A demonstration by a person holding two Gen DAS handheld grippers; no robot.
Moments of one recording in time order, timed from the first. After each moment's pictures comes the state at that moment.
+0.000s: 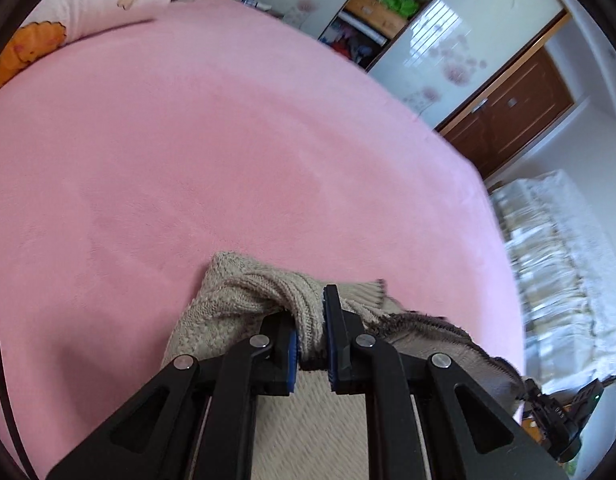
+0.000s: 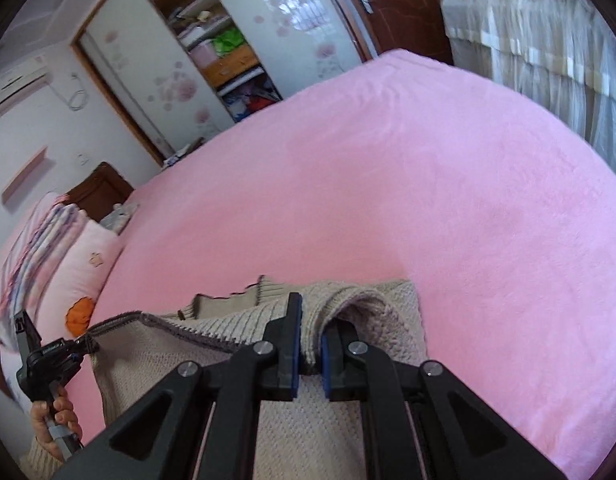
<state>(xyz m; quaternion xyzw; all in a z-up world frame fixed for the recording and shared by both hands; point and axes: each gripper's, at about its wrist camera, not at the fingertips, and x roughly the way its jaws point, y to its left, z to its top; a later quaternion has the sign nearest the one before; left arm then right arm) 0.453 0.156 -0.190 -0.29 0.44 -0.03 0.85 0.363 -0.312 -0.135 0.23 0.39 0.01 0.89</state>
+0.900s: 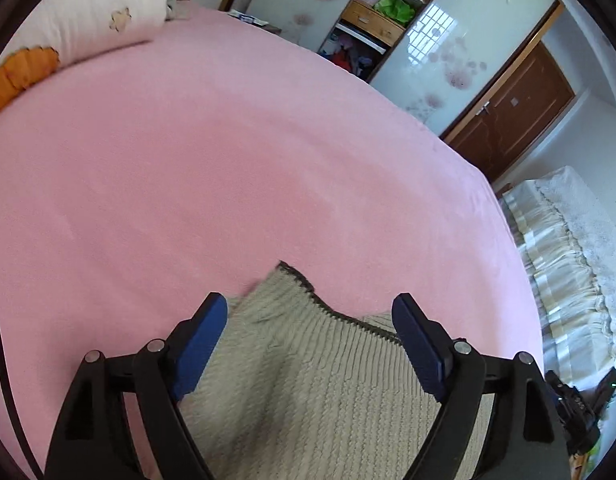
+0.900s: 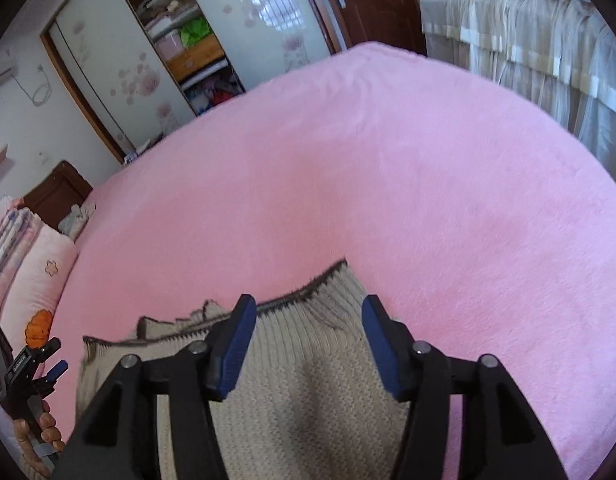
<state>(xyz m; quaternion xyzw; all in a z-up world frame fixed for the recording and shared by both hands) 0.481 0.152 -0.200 -0.26 0.41 -0.01 0.87 0.389 -0.309 -0.133 0.21 0.39 -0.04 0.90</state>
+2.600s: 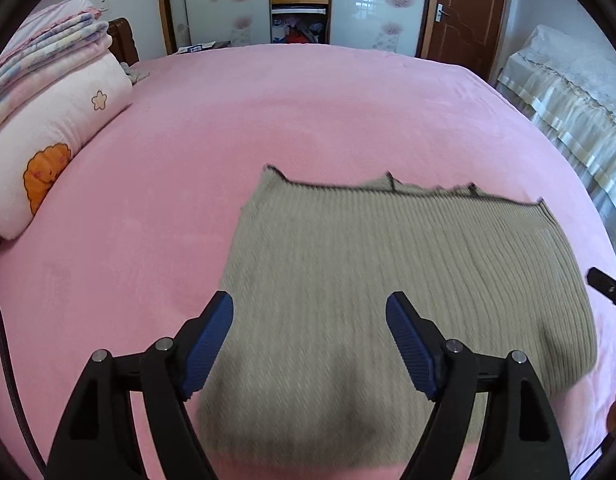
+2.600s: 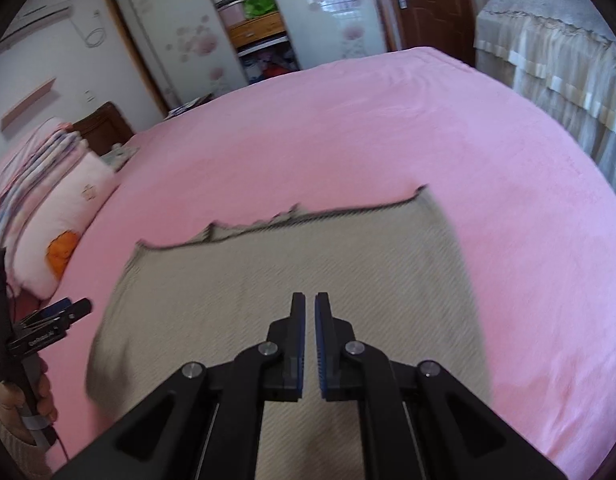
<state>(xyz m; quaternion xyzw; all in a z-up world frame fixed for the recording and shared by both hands) 0.332 0.069 -0.171 -0.02 0.45 -0.02 0.89 0.299 -0.163 -0.124 0.13 0.42 0.05 0.90</state>
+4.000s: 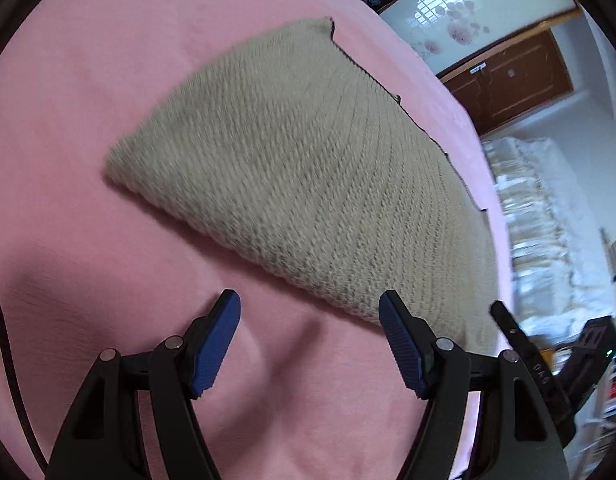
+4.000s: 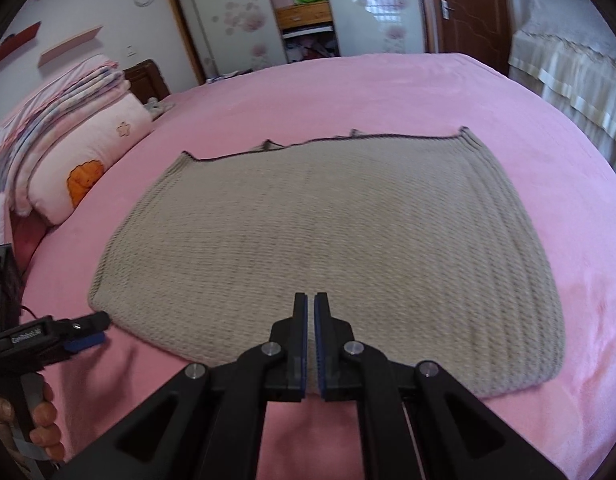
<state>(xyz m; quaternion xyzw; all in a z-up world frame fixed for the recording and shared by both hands) 0.218 0.116 -0.290 -0.36 0.50 -0.09 0.78 0.236 -0.088 -0.174 0.05 0.41 0.09 0.91</state>
